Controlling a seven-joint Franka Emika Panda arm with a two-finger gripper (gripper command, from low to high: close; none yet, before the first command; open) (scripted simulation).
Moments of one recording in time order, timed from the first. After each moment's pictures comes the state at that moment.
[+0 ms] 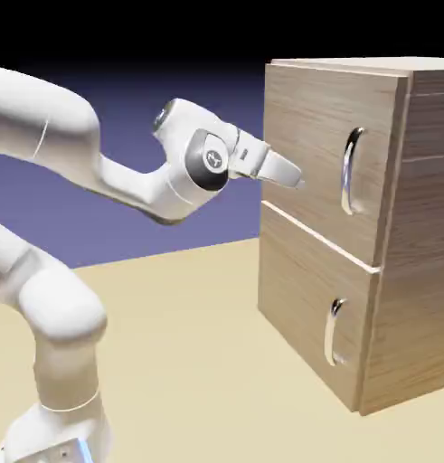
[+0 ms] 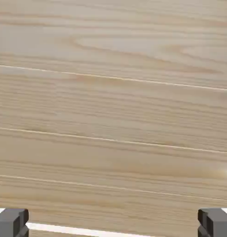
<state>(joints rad) 0.31 -0.73 -0.36 -2.67 -1.10 2.99 1.57</state>
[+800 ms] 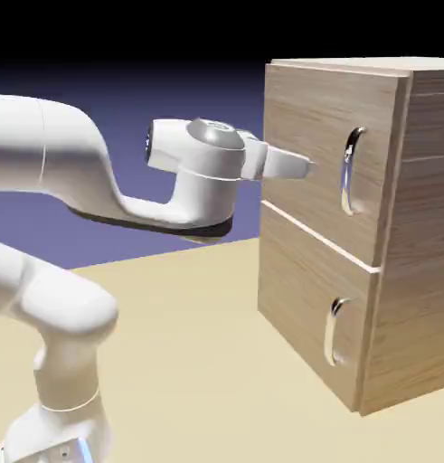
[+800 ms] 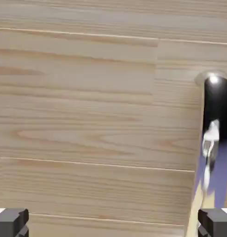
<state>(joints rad) 0.59 -0.88 -0.70 -2.53 -2.14 2.95 2.37</state>
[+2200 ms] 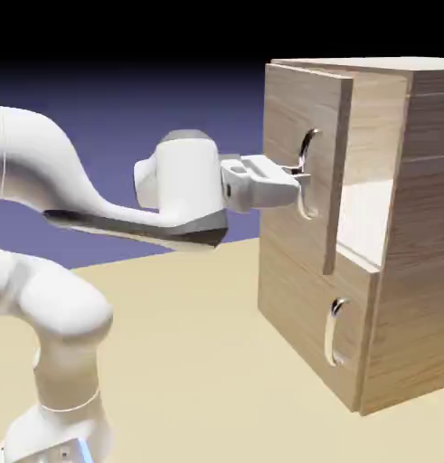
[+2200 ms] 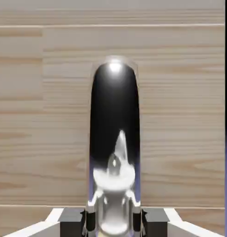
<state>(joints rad) 0.30 -0.96 -0.45 -2.70 -2.45 2.74 2.90</state>
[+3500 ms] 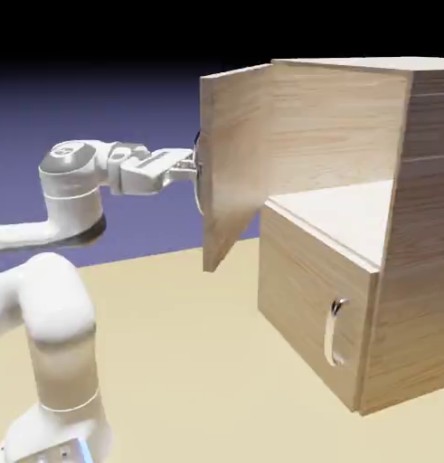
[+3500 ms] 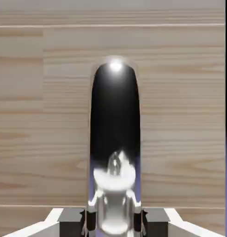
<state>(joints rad) 0.12 -1.53 0.55 -3.00 -0.95 2.21 2.25</state>
